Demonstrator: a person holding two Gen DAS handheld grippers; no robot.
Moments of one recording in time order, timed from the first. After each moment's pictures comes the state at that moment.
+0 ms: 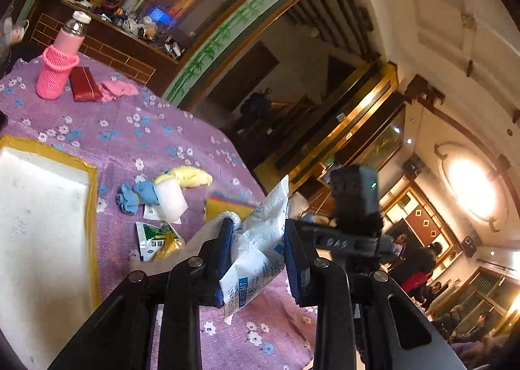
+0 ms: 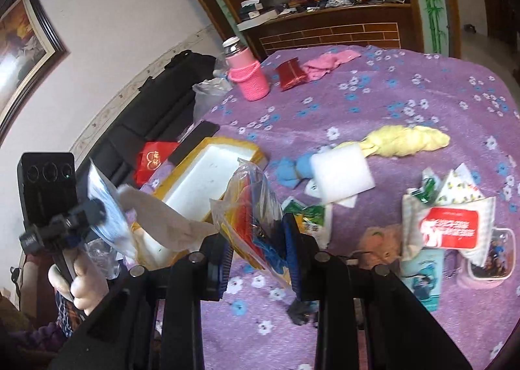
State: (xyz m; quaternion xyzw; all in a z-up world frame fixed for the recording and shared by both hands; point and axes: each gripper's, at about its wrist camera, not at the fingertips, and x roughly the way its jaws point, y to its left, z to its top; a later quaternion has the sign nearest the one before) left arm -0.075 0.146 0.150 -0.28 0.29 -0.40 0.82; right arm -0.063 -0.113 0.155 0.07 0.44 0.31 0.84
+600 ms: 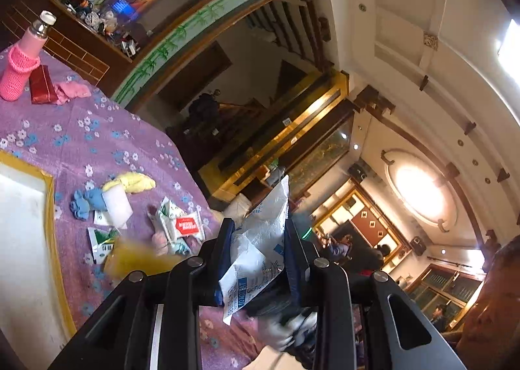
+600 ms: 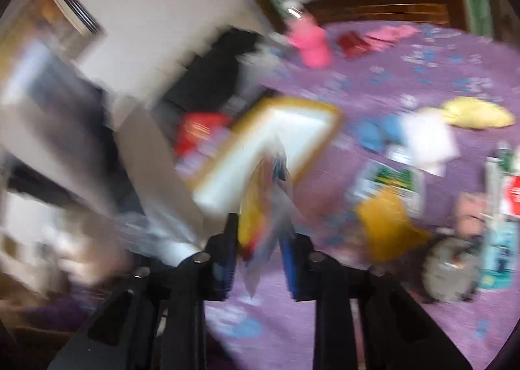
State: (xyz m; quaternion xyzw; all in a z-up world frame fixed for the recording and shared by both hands) left arm -0.083 0.164 0.185 -0.33 0.26 -0.50 0.76; right arm -0.102 -0.048 0.134 0.05 0.47 0.37 0.80
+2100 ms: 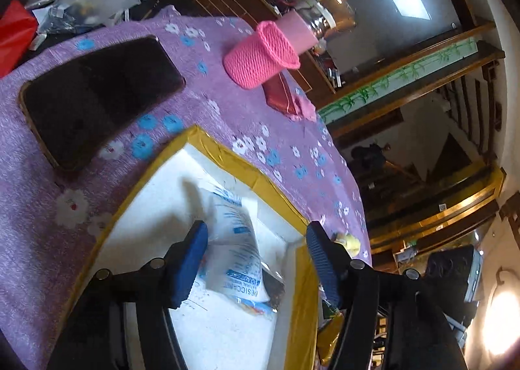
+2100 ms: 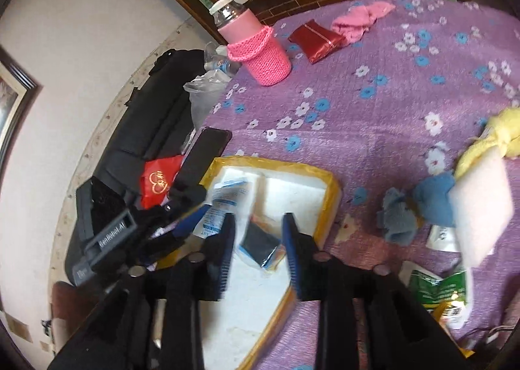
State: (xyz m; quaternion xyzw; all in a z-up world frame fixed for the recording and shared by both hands) left arm 0.053 0.285 0.027 -0.41 0.39 -0.12 0.82; right arm 0.040 0.032 0.093 0.16 0.49 0.29 0.81
